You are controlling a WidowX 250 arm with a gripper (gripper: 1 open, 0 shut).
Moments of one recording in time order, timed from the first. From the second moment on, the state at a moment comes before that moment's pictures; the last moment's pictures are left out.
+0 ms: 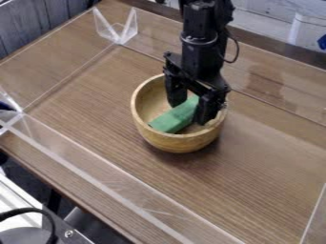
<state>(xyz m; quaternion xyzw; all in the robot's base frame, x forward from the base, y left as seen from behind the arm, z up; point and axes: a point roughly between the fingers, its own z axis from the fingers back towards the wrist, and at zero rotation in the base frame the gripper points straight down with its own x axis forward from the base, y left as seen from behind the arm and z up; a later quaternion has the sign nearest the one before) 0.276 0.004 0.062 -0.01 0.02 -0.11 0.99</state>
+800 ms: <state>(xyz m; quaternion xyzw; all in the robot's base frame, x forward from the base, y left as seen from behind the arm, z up) 0.273 0.003 0.053 -0.01 0.04 -0.11 0.99</state>
